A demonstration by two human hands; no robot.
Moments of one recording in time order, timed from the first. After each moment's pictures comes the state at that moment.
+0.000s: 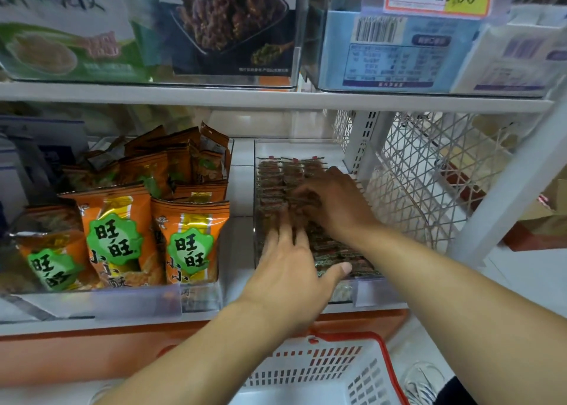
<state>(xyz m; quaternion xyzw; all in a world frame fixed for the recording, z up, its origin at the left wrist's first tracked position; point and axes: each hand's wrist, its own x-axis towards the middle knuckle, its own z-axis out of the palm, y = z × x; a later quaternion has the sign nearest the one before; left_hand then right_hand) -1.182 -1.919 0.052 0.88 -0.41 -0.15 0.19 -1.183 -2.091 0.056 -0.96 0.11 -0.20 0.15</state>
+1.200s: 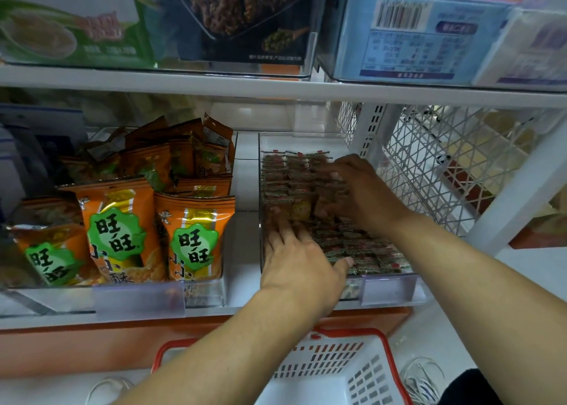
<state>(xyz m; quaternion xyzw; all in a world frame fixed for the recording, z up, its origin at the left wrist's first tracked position) -1.183 -1.942 0.046 0.92 -0.33 -0.18 0.11 -1.193 -2.134 0.049 -0.96 0.11 -0.16 0.18</state>
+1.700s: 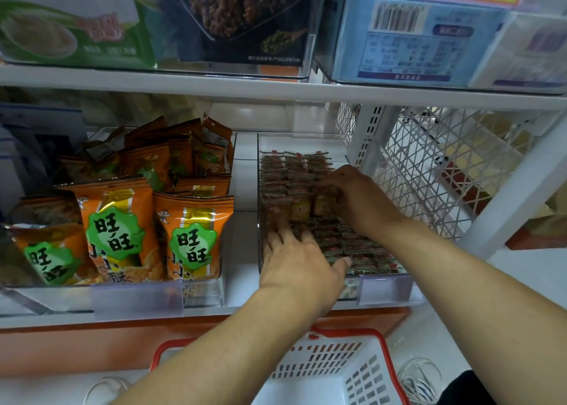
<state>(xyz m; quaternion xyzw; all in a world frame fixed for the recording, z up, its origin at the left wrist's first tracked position) -1.184 -1.943 0.047 0.92 -0.34 -0.19 0.11 -1.196 -2.127 0.046 -0.97 0.12 -0.15 0.16</state>
